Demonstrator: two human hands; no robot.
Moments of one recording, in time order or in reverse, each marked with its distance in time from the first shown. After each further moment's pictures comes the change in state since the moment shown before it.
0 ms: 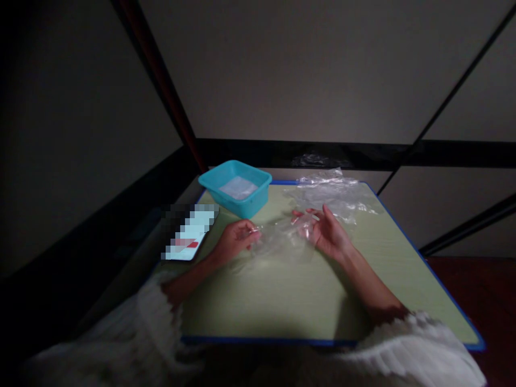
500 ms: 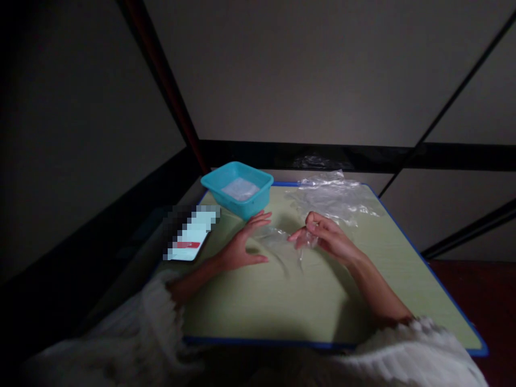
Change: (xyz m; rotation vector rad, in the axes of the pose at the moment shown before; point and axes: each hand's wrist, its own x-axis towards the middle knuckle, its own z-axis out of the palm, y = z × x) left_hand 0.000 -0.003 -0.005 0.310 -0.227 0.480; right_hand -0.020 -0.019 0.014 -0.497 -0.148 -0.107
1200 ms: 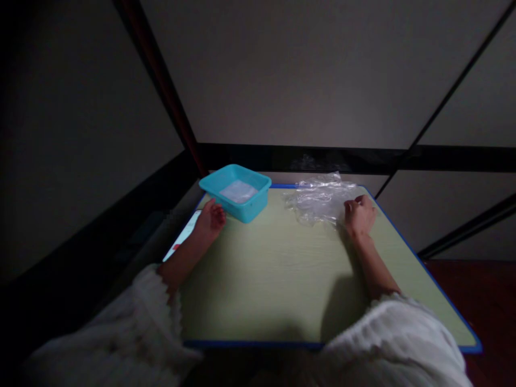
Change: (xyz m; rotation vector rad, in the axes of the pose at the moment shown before) left_hand 0.032 -0.040 -0.066 -0.825 0.912 -0.800; right_hand 0.034 0.066 -0.118 -1.426 0.965 -0.089
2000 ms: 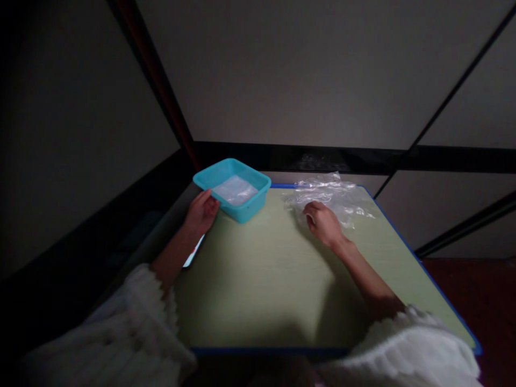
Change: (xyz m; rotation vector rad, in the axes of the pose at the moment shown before) left_hand 0.014 0.017 0.002 -0.227 -0.094 0.186; right_hand -0.016 -0.084 -0.029 0.307 -0.316 -0.488
